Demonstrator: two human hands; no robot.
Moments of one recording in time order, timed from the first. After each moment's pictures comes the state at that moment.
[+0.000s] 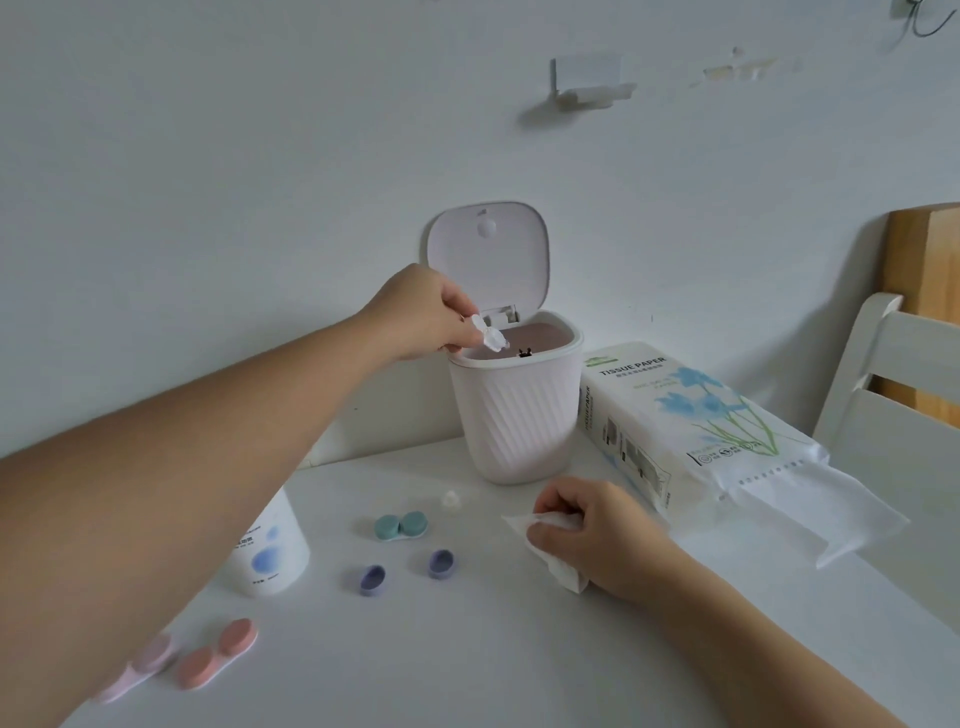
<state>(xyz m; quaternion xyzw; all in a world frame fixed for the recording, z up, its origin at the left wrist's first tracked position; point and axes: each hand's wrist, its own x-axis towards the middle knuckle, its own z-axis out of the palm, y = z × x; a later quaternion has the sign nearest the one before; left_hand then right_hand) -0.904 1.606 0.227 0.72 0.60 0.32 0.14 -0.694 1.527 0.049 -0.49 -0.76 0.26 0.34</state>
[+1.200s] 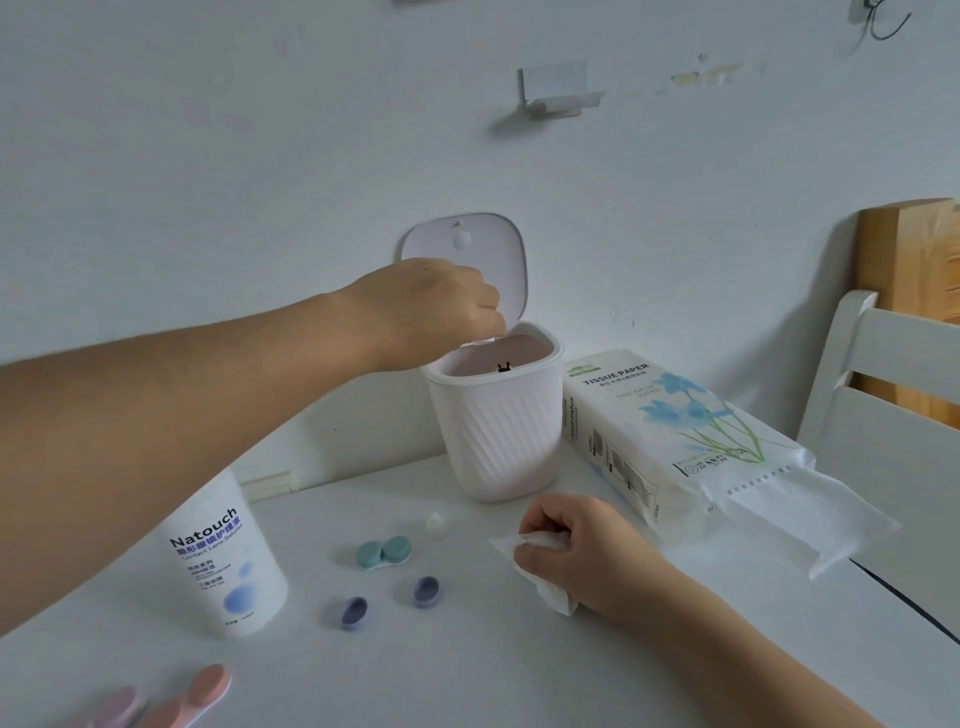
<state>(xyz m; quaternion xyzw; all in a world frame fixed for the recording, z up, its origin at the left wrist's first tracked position) -0.889 1.601 0.258 0.86 0.24 -0.06 -0.44 -0.694 1.530 0.046 -0.48 -0.76 0.27 0.34</state>
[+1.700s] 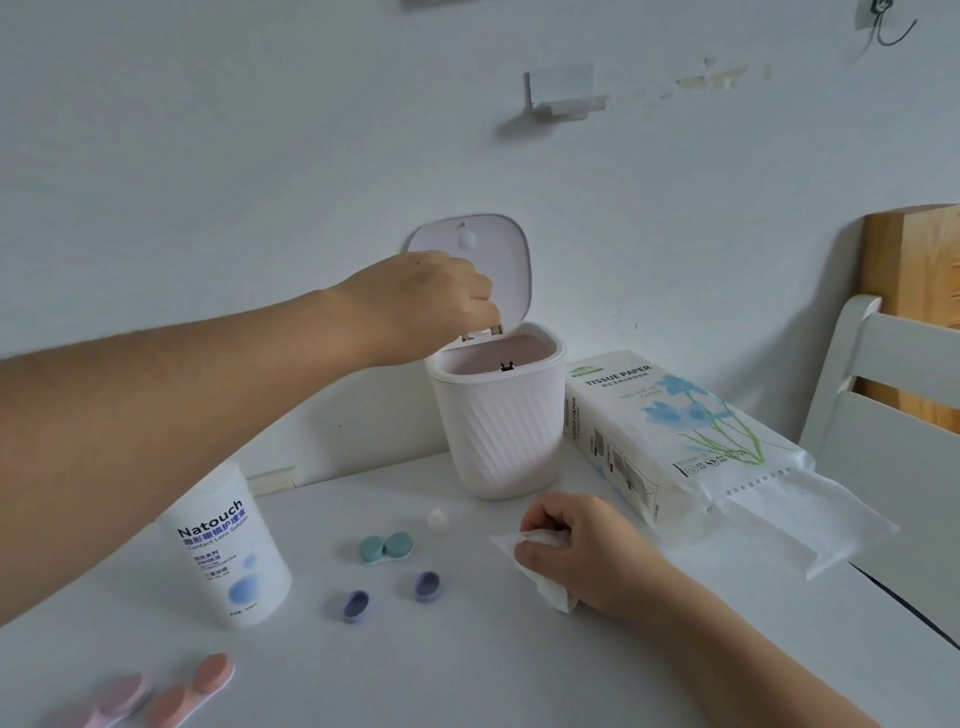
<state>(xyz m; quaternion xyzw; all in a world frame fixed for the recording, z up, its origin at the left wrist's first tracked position) -0.892 1.595 0.262 0.86 0.28 -0.05 -0.44 -0.693 1.531 0.045 -0.48 -0.76 0.28 0.34</state>
